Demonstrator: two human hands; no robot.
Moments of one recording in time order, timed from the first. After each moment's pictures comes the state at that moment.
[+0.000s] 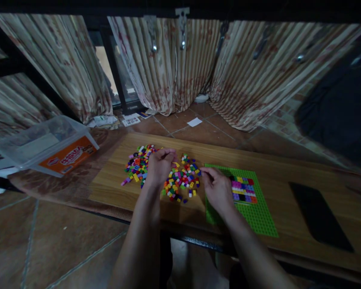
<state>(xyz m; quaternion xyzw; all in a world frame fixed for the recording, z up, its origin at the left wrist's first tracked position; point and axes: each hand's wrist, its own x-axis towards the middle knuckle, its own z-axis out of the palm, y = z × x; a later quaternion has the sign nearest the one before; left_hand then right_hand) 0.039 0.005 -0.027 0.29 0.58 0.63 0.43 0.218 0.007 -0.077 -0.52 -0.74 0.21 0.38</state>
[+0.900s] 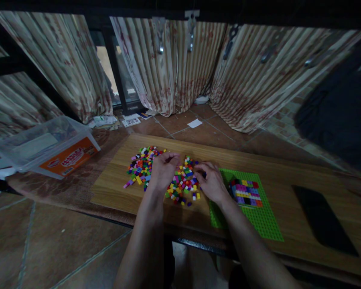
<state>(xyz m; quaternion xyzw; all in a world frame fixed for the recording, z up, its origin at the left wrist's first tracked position) 0.031 0.005 -0.036 0.32 0.58 0.60 0.45 0.203 0.041 -0.093 -0.48 -0.81 0.18 0.29</state>
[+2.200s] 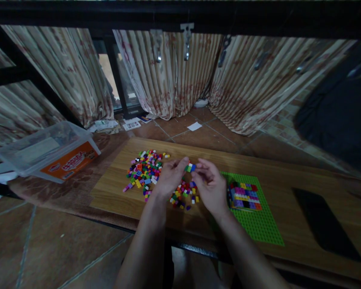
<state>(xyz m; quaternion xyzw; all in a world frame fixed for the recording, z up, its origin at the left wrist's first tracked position) 0.049 -0.001 -0.029 0.39 0.56 0.54 0.50 0.178 0.006 -0.063 -0.41 -0.63 0.38 0.54</state>
